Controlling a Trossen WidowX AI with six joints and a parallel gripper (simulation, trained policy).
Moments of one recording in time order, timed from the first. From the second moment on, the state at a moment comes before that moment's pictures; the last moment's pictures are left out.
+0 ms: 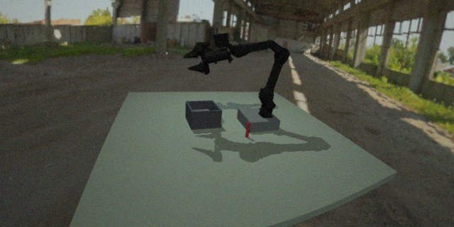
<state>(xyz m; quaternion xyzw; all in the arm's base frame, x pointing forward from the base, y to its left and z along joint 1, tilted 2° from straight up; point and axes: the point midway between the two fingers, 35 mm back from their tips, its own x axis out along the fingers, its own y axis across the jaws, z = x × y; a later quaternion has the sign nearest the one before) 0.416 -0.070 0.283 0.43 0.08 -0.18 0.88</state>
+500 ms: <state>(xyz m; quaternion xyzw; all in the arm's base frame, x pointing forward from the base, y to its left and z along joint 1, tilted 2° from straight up) 0.337 0.042 0.201 0.42 0.32 -0.21 0.82</state>
